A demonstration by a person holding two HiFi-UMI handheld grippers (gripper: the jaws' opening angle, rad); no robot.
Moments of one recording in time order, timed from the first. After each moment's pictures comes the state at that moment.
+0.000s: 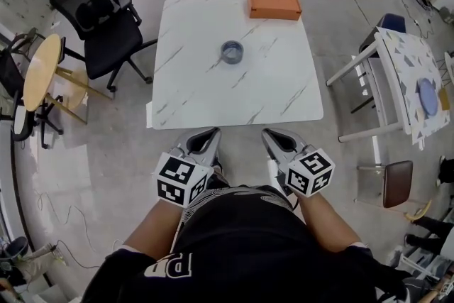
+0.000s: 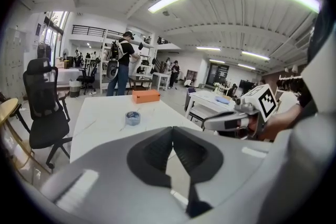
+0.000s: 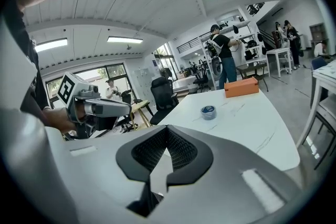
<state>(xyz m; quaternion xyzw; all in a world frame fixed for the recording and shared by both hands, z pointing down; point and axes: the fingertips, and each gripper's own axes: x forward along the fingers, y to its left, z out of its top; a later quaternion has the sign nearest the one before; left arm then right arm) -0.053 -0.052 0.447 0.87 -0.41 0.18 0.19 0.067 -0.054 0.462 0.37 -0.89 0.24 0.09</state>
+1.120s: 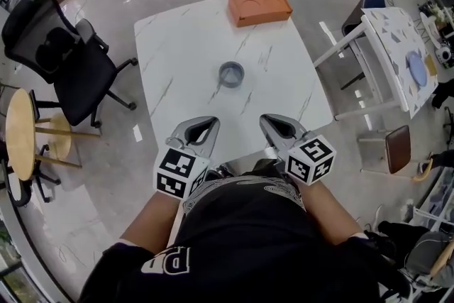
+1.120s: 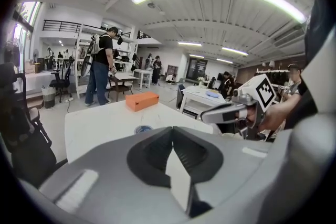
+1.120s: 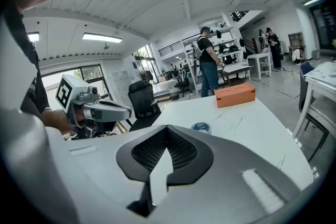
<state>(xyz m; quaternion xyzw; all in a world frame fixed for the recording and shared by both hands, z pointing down) -0.112 -0.226 0.457 0.92 -0.29 0.21 0.16 0.002 -0.207 0.458 0.48 -0.84 0.24 0.09</state>
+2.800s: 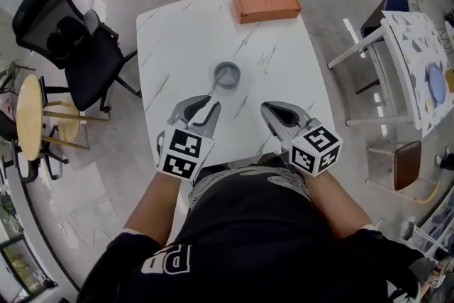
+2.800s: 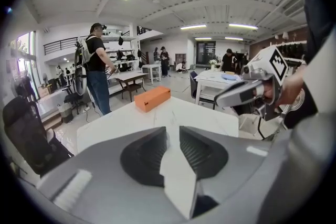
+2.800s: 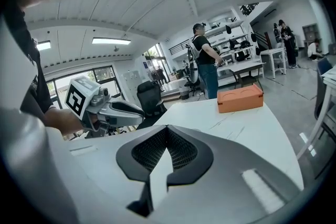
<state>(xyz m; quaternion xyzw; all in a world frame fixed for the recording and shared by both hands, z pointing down) -0.054 -0.284 0.478 0.88 -0.35 0.30 0.10 0.059 -0.257 0.462 0.41 -0.87 0.25 0.08</state>
